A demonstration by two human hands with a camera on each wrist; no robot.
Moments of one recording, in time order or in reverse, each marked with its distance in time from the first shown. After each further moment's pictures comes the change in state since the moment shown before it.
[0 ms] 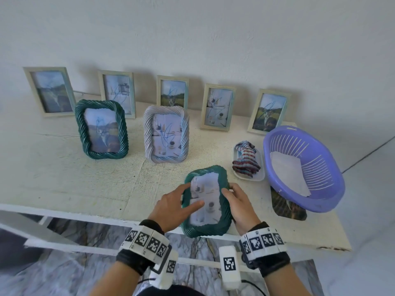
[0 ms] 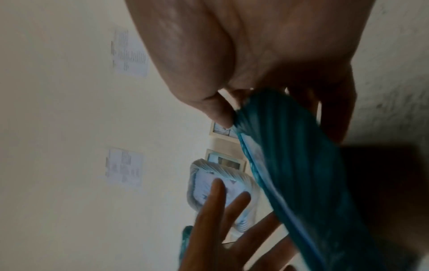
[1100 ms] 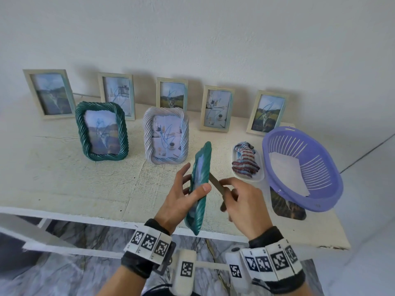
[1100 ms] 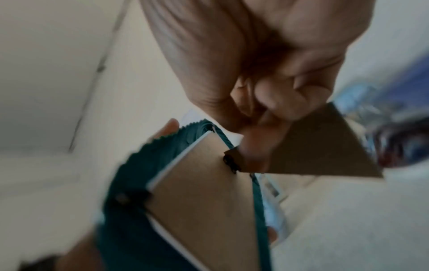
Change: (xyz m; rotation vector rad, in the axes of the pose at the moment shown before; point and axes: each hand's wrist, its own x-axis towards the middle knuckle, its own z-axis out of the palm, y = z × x) left_hand -0.017 0.053 -0.009 -0.721 0.039 0.035; right_hand -0.047 -0.052 -0.006 -0.602 0.132 -0.510
